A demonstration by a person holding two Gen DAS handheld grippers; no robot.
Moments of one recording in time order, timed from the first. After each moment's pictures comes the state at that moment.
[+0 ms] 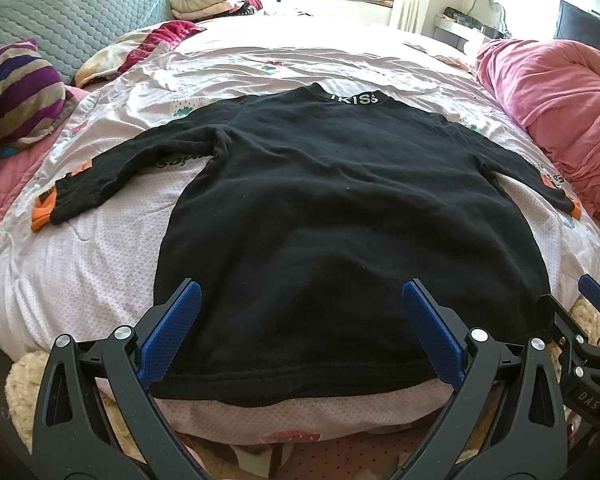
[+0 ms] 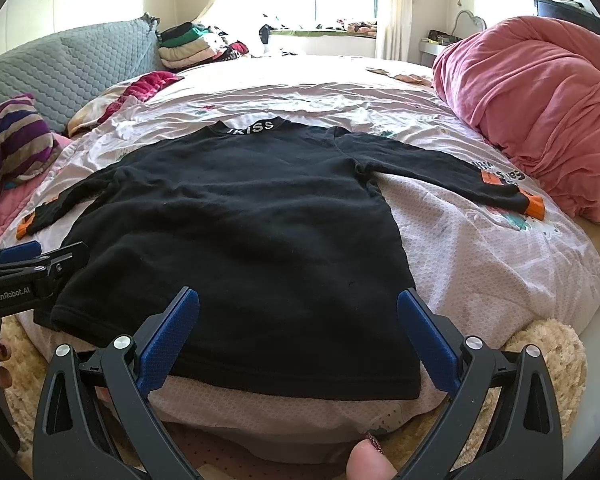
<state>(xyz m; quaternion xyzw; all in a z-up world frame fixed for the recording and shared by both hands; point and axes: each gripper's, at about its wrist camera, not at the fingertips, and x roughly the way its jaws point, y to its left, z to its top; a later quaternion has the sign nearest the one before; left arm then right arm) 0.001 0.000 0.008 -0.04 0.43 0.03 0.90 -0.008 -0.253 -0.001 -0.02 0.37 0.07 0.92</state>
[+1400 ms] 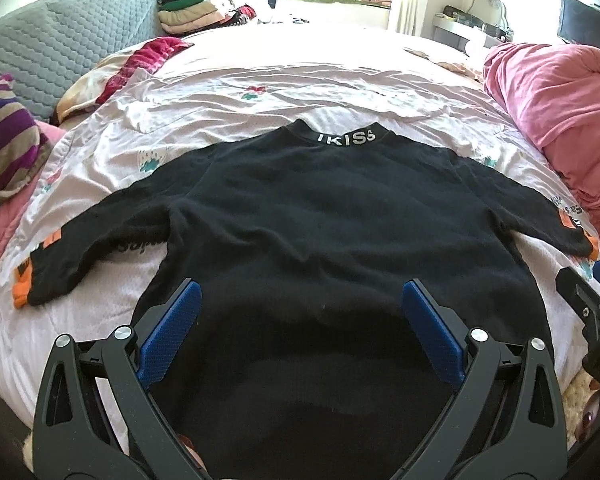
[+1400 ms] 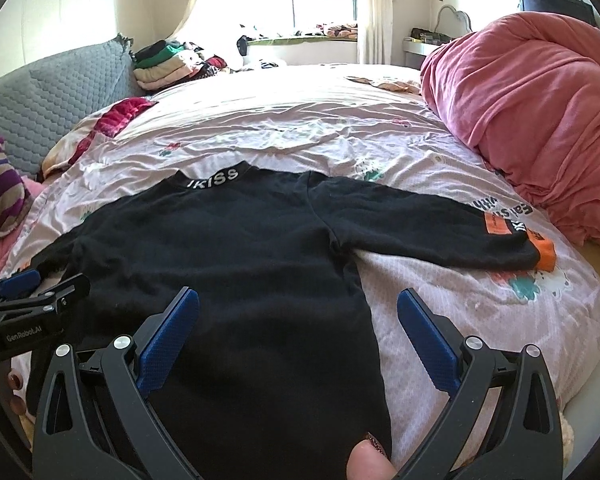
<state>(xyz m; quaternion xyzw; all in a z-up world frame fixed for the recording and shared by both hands) 0.107 -0.023 0.026 -0.02 0.43 0.04 0.90 0.108 -0.273 0.027 0.01 0.36 0.05 0.93</state>
